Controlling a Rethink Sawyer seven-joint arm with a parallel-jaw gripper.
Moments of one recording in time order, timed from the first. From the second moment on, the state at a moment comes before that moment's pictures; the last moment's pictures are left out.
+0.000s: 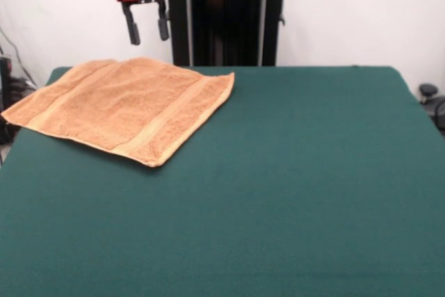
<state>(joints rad) -1.14 -0.92 0.60 2.34 -0.75 0.08 1.14</state>
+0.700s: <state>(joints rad) -1.10 -0.93 0.41 2.34 -0.77 0.13 1.14</state>
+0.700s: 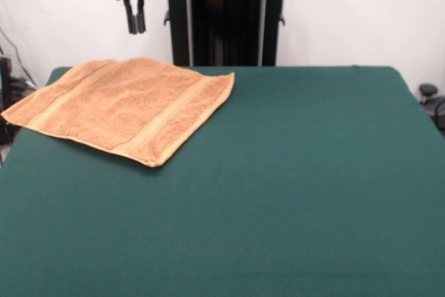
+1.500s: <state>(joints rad) -1.15 -0.92 0.44 2.34 -0.76 0.13 1.14</state>
